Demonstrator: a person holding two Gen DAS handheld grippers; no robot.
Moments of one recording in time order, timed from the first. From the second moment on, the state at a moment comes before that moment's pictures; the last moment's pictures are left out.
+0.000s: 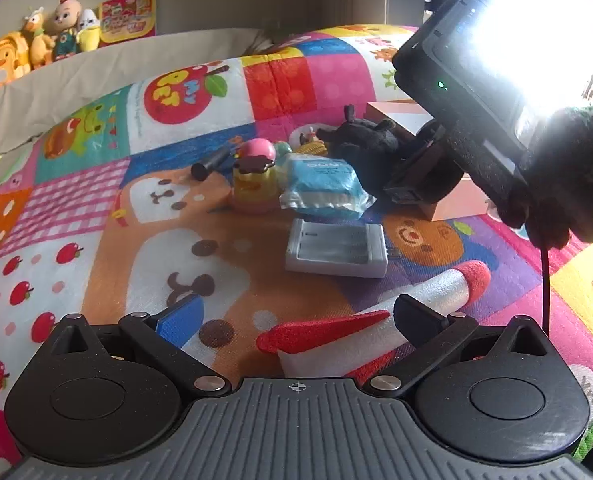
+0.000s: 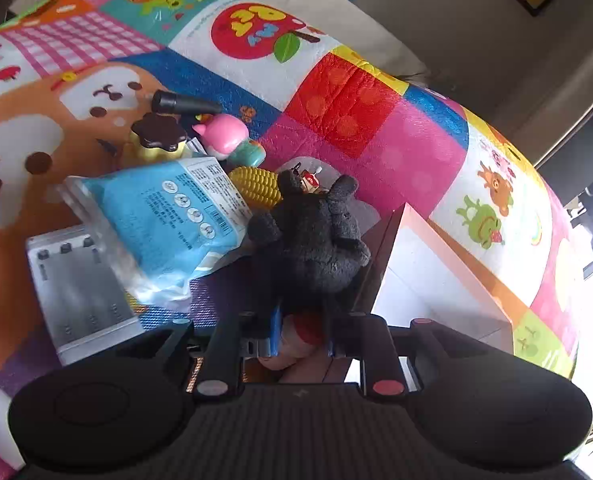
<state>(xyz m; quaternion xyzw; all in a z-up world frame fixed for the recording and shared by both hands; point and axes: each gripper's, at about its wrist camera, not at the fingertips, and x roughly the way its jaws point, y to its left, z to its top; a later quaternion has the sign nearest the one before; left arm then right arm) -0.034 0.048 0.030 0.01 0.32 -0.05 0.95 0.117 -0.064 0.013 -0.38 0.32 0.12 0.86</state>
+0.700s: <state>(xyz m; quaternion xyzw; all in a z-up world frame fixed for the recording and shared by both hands) -0.040 0.047 0.030 0.00 0.31 -0.07 0.95 0.040 -0.172 0.047 -0.12 0.40 0.20 0.89</state>
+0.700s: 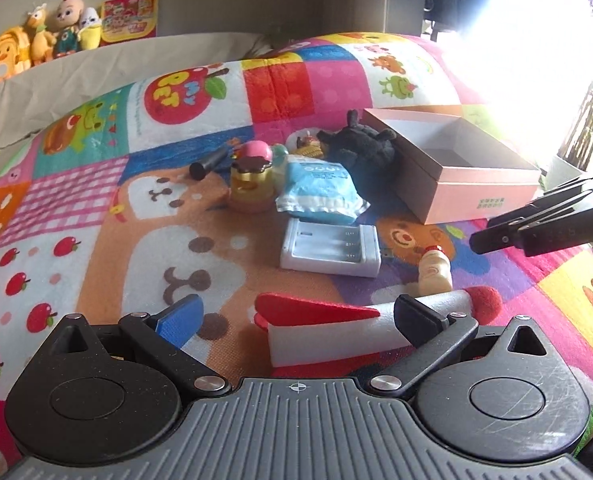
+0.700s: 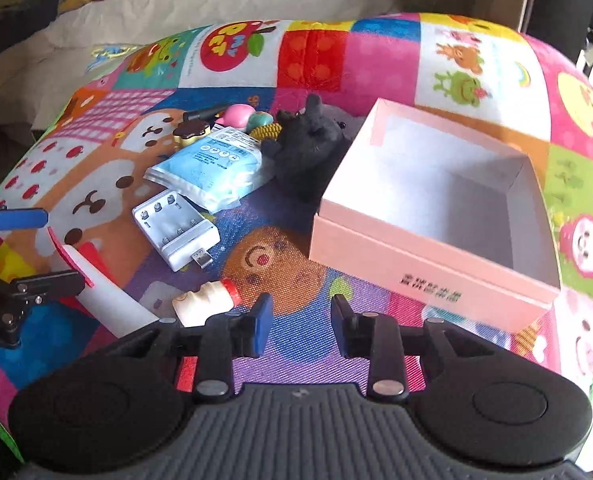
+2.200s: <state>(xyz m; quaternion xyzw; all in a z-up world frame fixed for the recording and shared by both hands) -0.028 -0.078 0.007 0.25 0.29 -0.28 0.88 -0.035 -0.290 -0.007 0.05 0.31 0.06 0.95</state>
